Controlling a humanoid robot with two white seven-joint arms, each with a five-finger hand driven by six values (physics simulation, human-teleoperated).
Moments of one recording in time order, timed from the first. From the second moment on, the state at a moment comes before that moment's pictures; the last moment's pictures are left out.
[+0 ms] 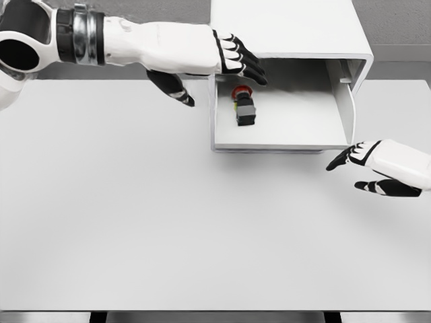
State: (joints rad) left arm -1.21 0.68 -0.97 -1.49 0.00 -0.61 -0.61; right arm 0.01 -0.87 -0.02 -1.76 0.11 -0.61 0.61
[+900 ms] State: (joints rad) left arm -0.94 0.92 -0.94 -1.13 0.08 -0.61 -0.61; right arm -0.24 -0.87 0.20 -1.75 0.10 -0.61 0.61
